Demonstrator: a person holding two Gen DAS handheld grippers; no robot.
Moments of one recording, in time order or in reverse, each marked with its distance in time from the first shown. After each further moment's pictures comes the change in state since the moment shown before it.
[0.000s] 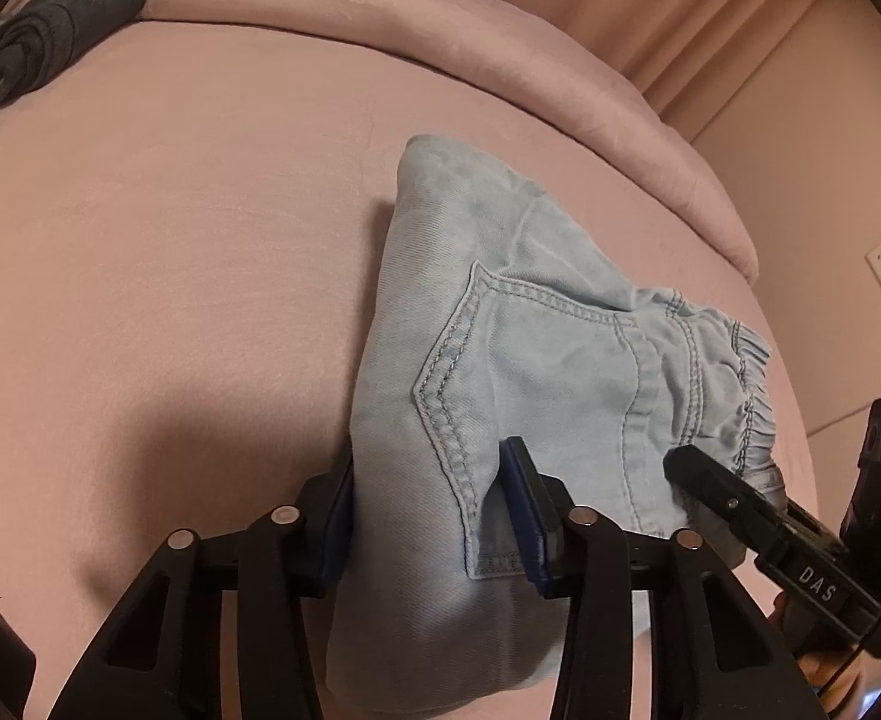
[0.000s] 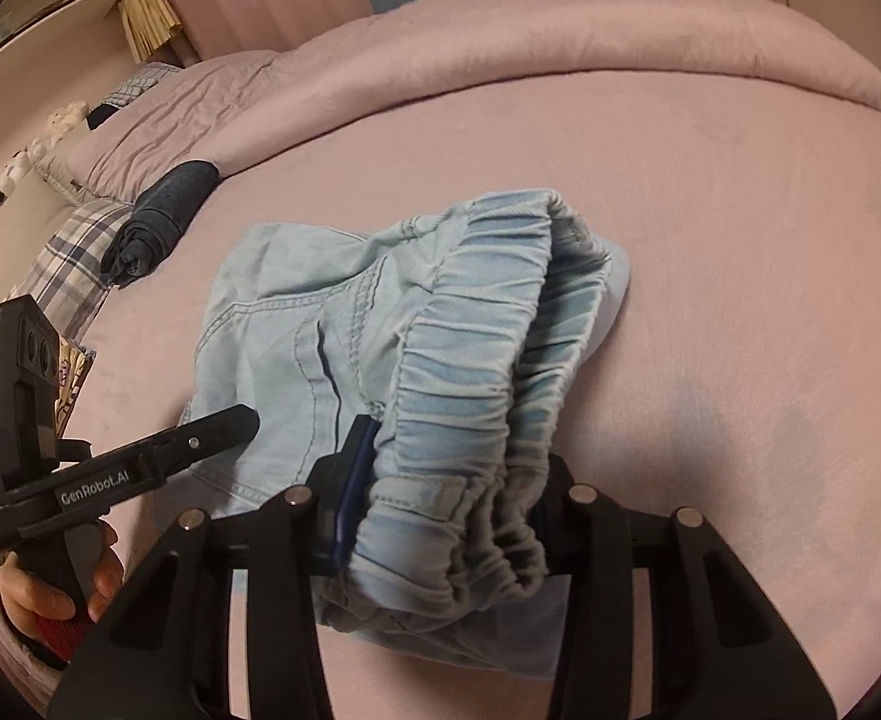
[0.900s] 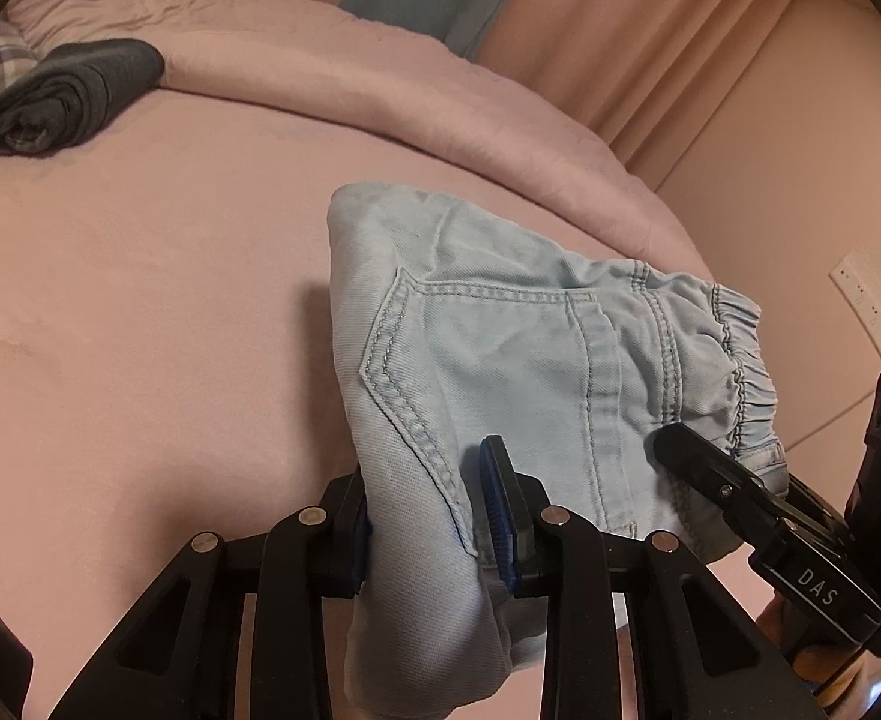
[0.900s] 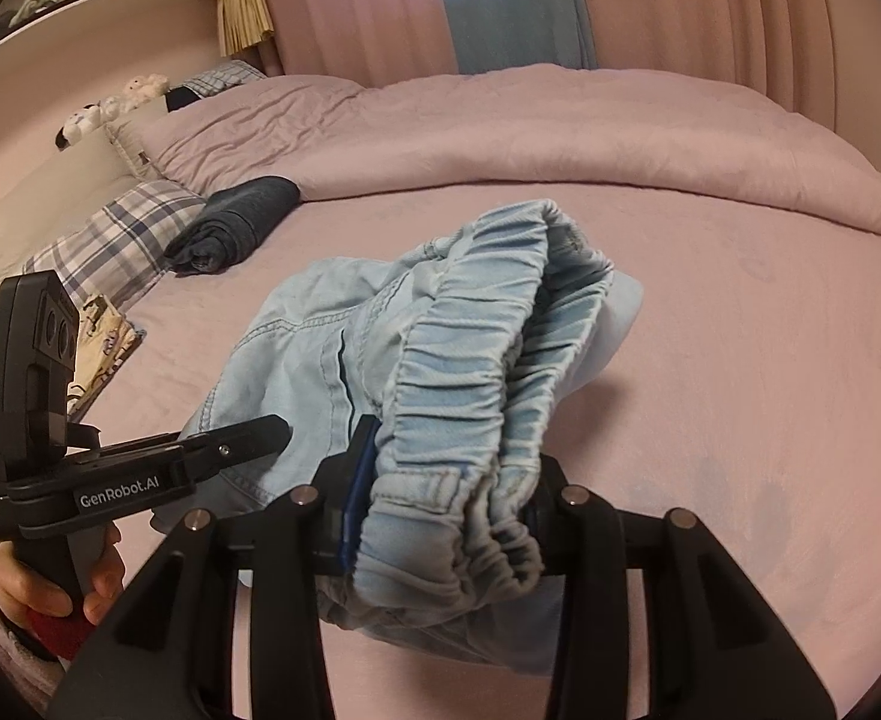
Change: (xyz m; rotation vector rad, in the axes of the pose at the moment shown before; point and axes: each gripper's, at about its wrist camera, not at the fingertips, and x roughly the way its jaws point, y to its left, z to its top) left arm -0.078 0.005 -0.020 0.032 -0.148 -0.038; right arm -0.054 0.064 -0.004 -0.194 -0.148 0.027
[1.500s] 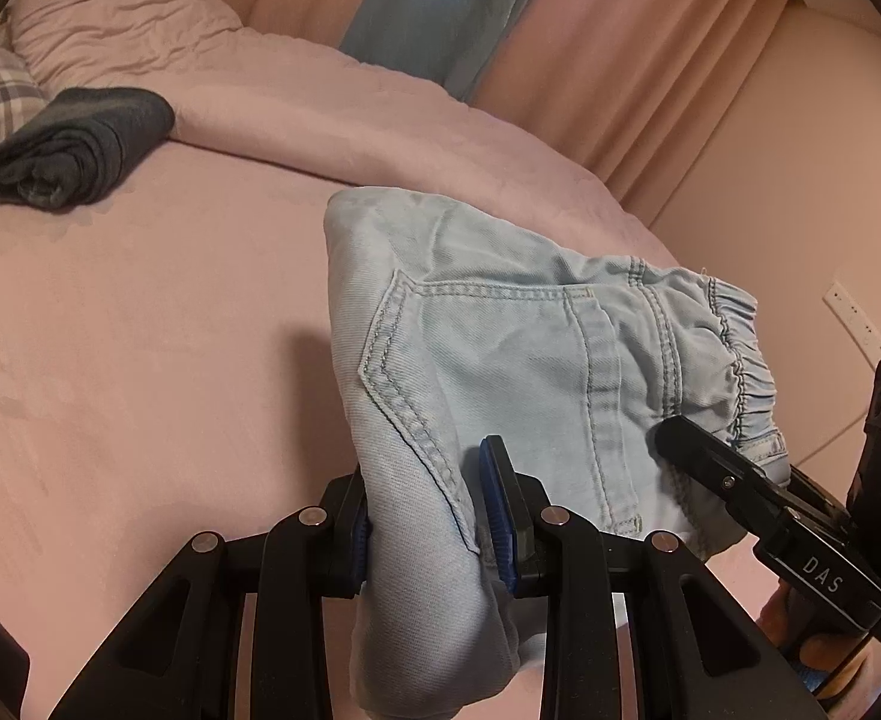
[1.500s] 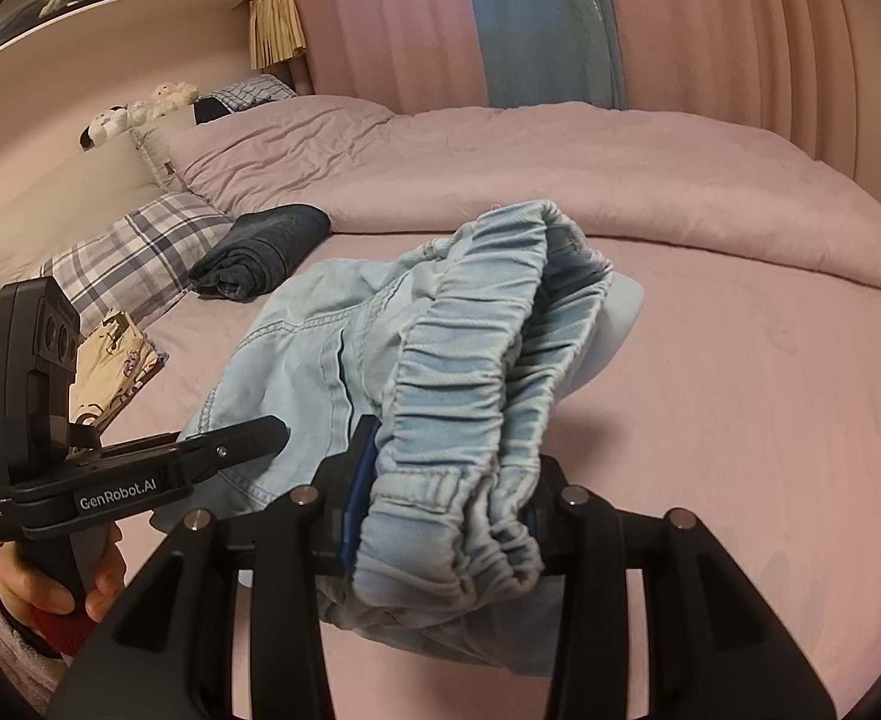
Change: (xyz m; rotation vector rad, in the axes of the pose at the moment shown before) left arm -0.022 0.010 0.030 0.025 -0.089 0.006; right arm -0.004 0.027 0.030 -0.059 -0.063 0.026
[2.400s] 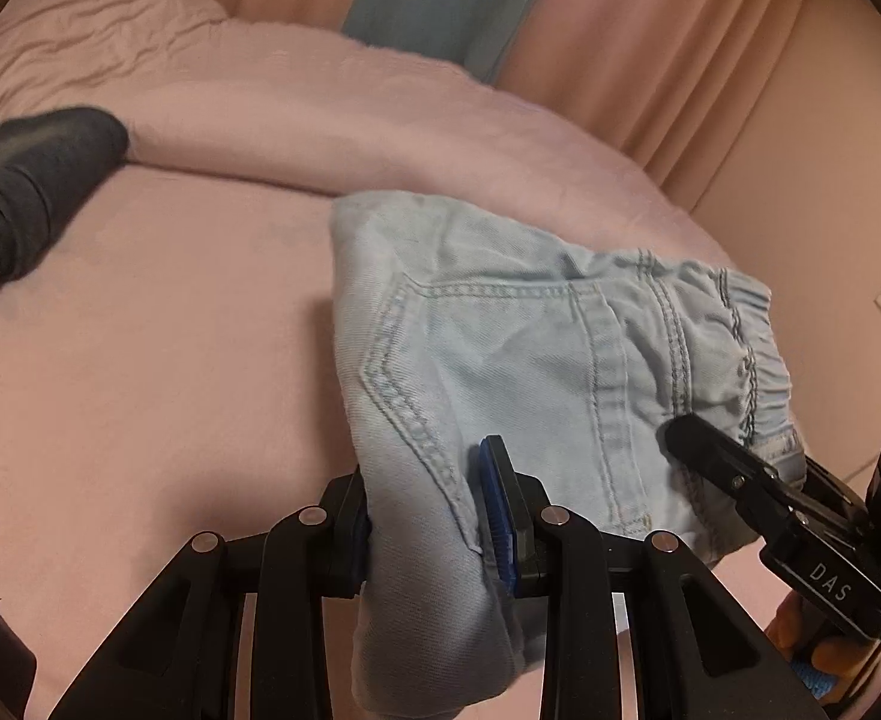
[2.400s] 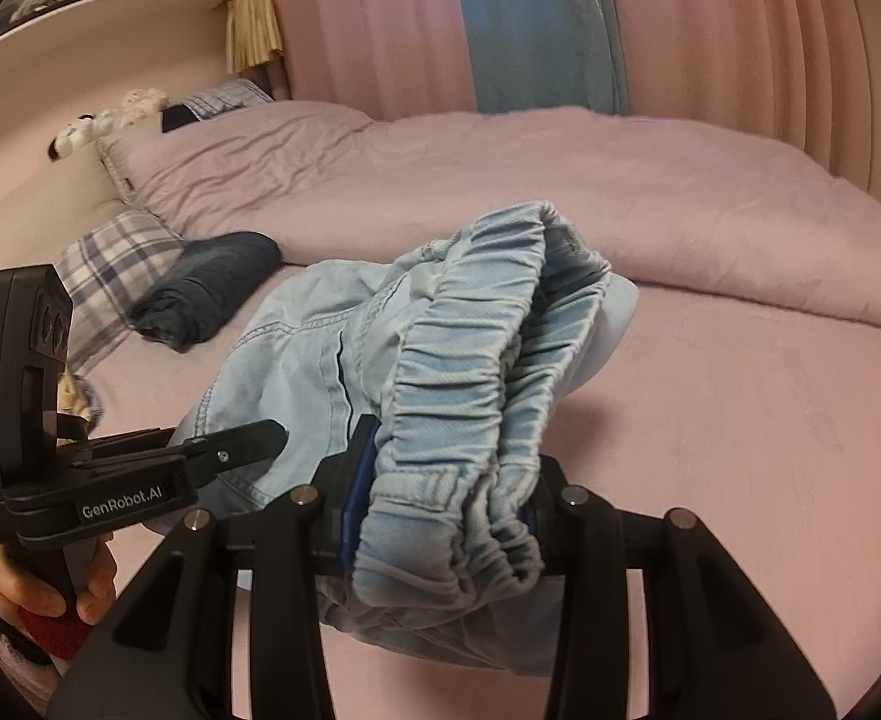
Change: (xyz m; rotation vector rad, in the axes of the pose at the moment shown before) left arm 0.119 0.025 0.072 0.025 0.055 0.080; right arm 0.110 -0.043 0.064 0.002 -0.001 -0.020
